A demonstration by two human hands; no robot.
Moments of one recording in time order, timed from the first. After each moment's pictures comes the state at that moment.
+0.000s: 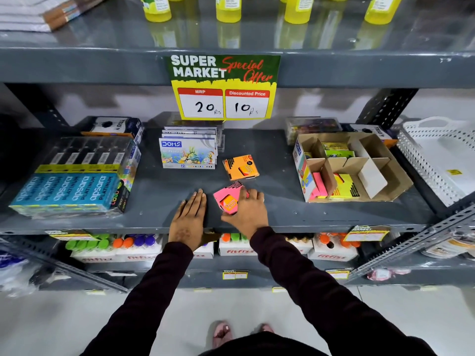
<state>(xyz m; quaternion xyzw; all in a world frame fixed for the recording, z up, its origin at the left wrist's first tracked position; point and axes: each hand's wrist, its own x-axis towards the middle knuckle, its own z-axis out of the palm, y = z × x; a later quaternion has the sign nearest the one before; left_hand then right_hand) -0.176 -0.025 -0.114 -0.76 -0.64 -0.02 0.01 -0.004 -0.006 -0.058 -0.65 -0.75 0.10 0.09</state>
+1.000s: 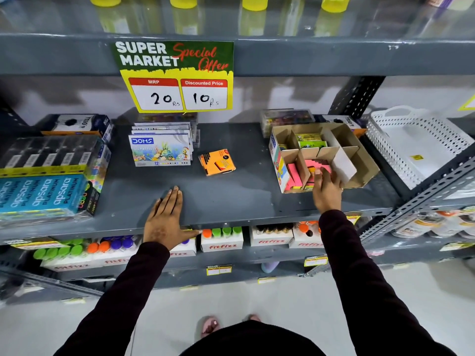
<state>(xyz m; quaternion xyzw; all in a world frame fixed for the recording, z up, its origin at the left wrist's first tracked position) -0.171 -0.028 -0.104 -0.76 -0.64 -0.03 -0.04 0.211 0.017 -0.060 -0.80 -0.50 0.13 0.31</state>
